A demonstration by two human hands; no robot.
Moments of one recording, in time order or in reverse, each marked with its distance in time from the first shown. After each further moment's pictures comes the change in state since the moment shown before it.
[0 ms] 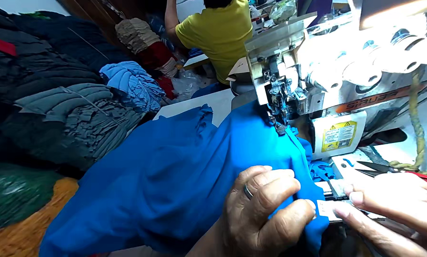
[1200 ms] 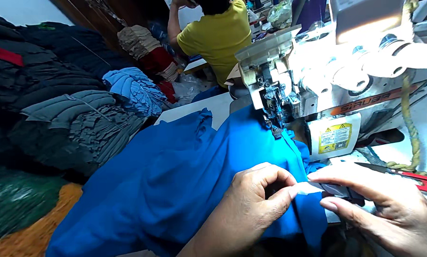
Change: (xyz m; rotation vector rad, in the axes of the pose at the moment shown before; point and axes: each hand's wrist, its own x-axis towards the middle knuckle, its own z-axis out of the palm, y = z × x) left_hand 0.032 0.001 -0.013 -0.608 -0.382 -0.816; right_hand 0.011 0.002 -0.005 0.353 -0.237 0.467
